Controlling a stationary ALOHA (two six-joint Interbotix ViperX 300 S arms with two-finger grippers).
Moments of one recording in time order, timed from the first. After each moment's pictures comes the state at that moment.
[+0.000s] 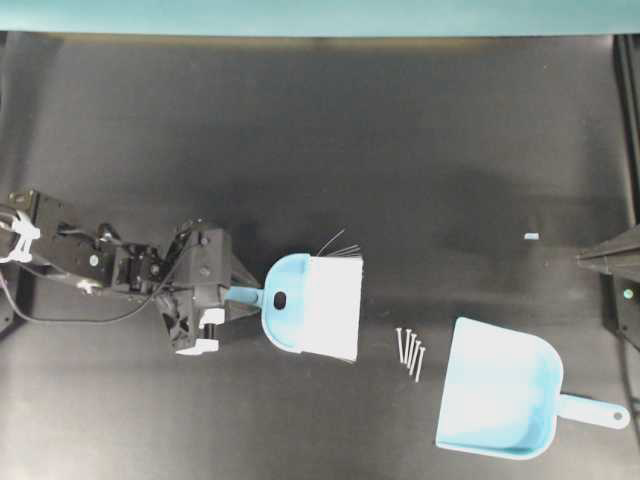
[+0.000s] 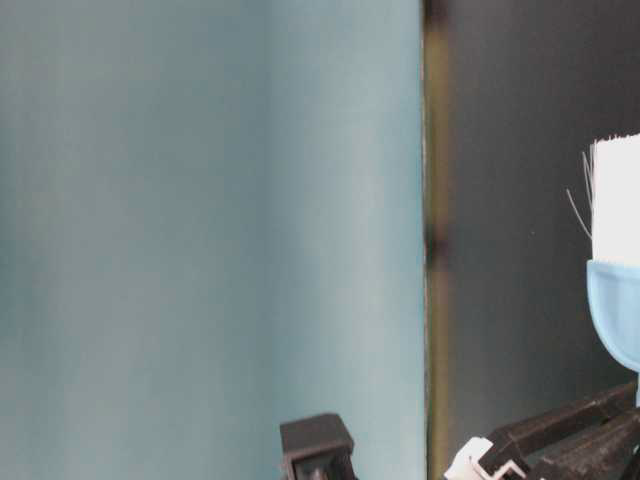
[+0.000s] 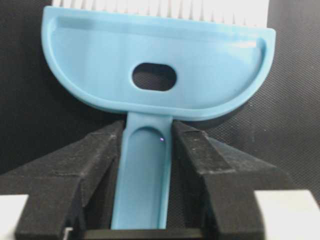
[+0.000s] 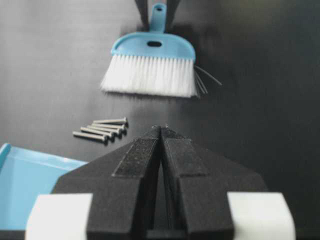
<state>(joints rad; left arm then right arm) -0.02 0.14 0.91 0.04 -0.21 -0.10 0.07 -1.47 1.32 0.00 0.46 -0.01</state>
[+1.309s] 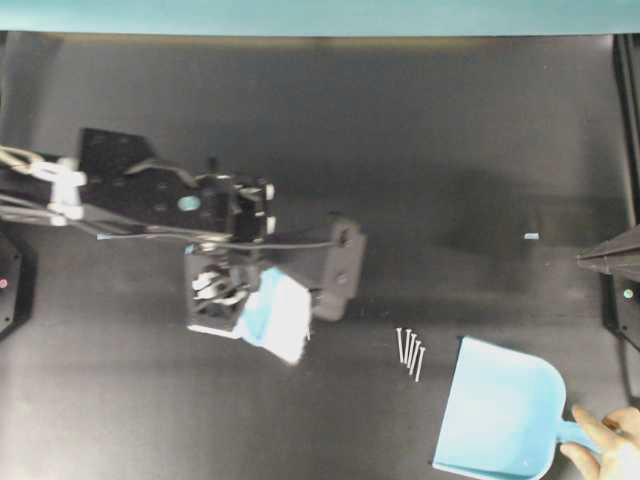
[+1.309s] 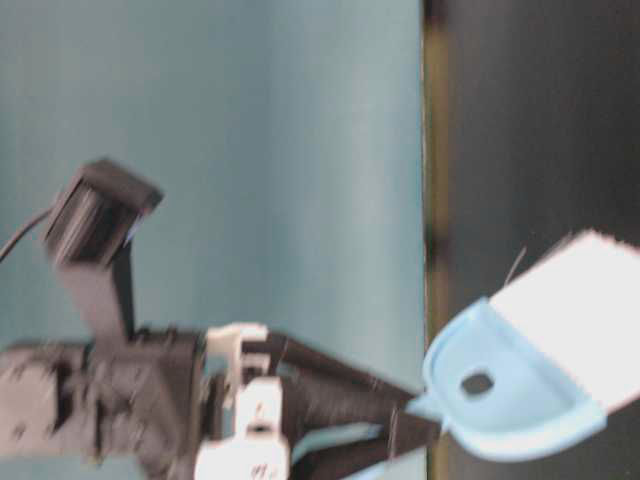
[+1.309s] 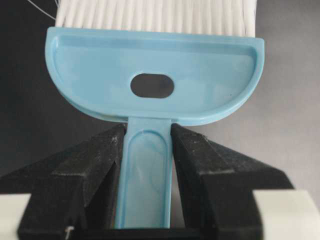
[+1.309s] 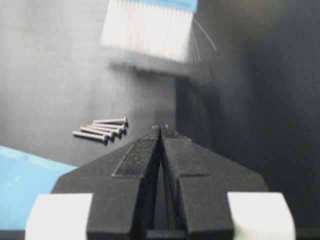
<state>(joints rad) -0.02 0.15 0.10 0.05 1.26 0.15 0.07 -1.47 1.32 0.00 0.46 -0.01</state>
